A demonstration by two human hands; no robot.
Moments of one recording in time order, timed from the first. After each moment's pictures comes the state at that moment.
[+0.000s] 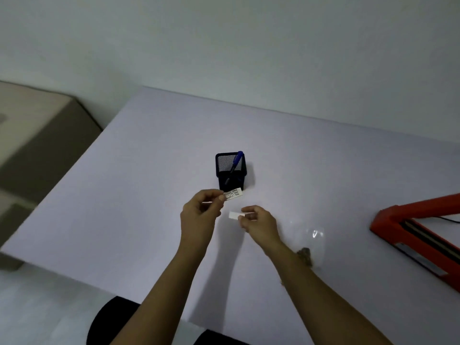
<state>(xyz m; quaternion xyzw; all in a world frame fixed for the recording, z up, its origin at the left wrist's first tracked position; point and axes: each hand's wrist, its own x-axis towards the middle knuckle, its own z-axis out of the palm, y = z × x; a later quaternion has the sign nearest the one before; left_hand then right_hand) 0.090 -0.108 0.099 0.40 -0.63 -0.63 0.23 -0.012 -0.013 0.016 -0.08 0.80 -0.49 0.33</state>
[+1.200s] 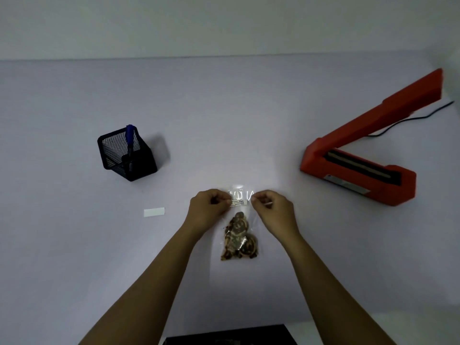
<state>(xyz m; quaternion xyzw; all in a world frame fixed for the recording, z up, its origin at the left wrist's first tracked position) -0.021 -0.006 -0.015 0.29 -0.76 -0.57 -0.12 -0.062 0.160 -0.010 0.03 0.87 -0.46 0.20</state>
